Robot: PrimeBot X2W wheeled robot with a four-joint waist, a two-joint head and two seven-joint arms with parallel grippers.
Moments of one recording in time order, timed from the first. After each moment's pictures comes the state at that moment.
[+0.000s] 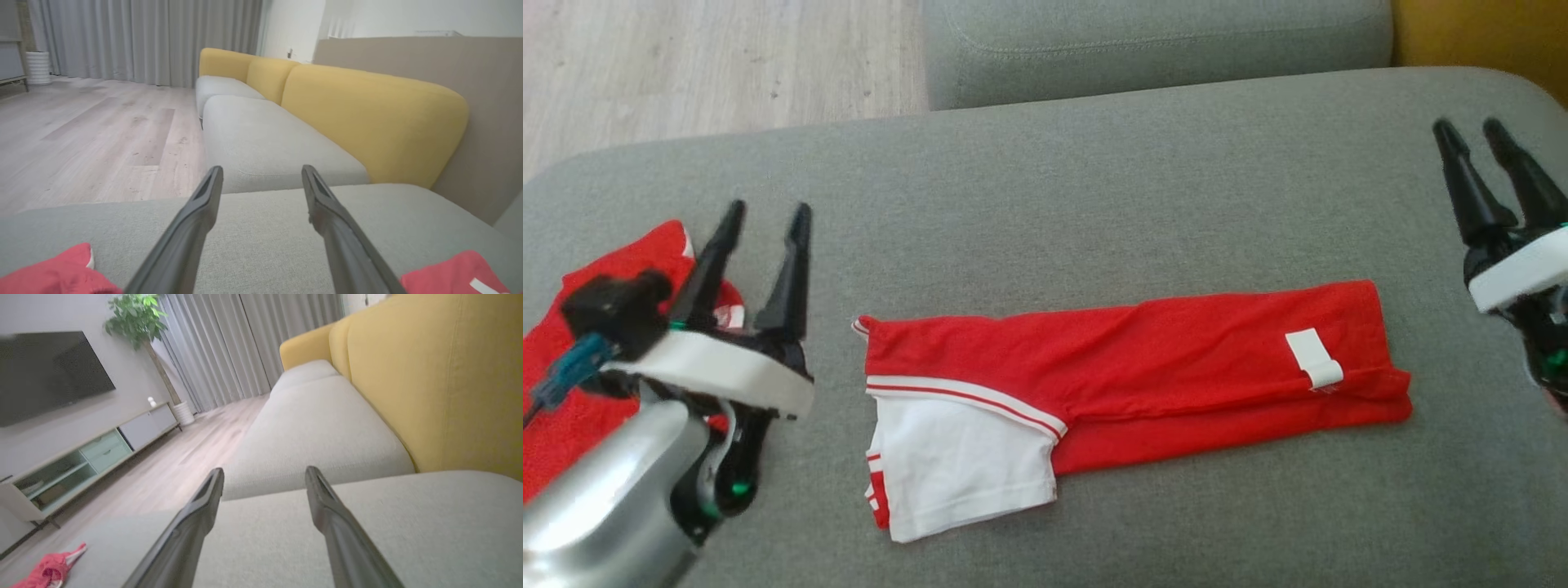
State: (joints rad) left arm -0.56 0.71 -0.91 0.06 -1.12 0.23 -0.25; right arm -0.66 -0.75 0.85 0.47 1.28 0.12 -0.25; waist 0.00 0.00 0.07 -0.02
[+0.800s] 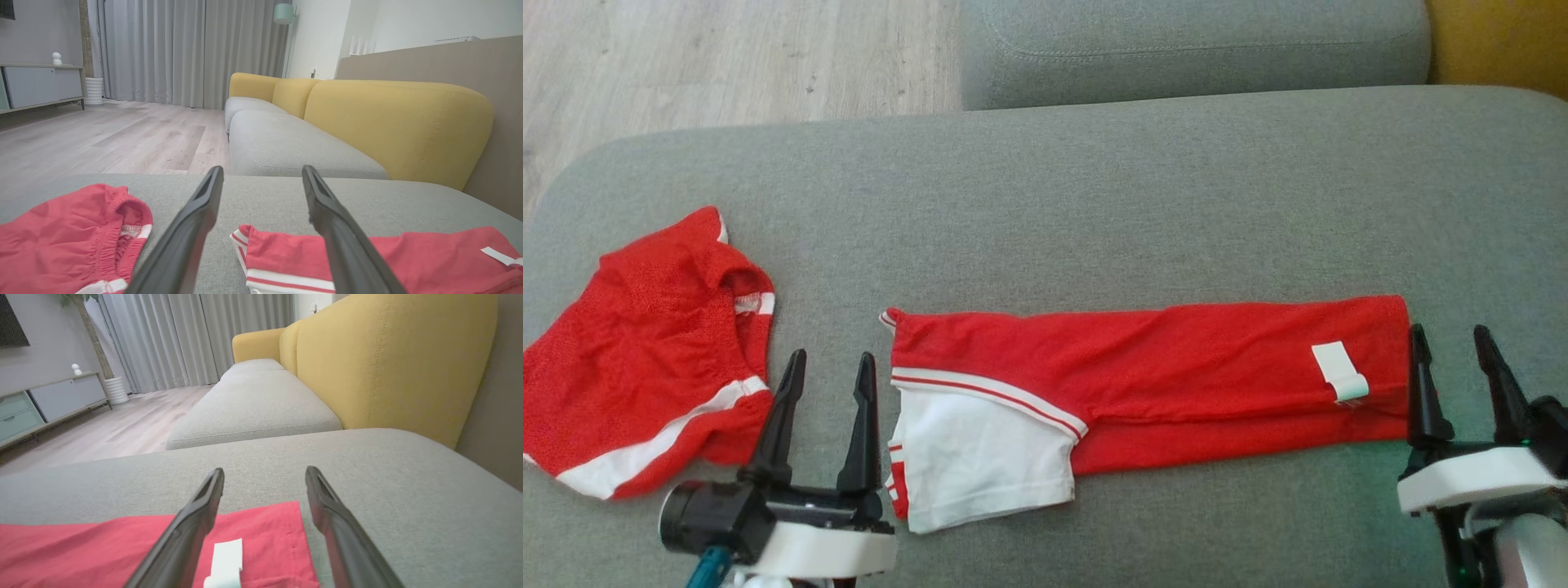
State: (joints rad) left arm 0.03 0.10 -0.18 0.06 -0.24 -0.07 -0.25; right arm -0.04 -0.18 -0.04 0.32 0.25 0.12 -0.25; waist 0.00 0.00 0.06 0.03
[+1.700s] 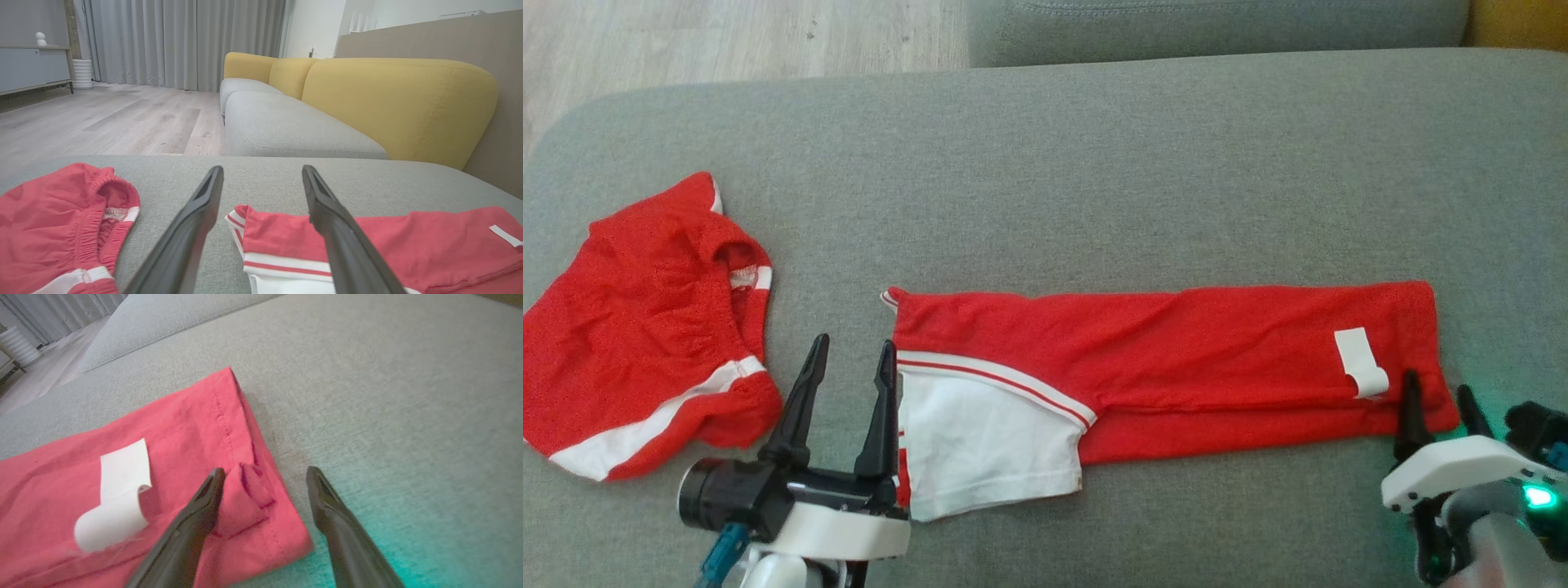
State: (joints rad) left arm -0.02 0.05 -0.17 0.13 -0.18 -0.12 -0.25; right arm -0.21 -0.08 -0.23 0.71 0.23 0.12 -0.16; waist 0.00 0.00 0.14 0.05
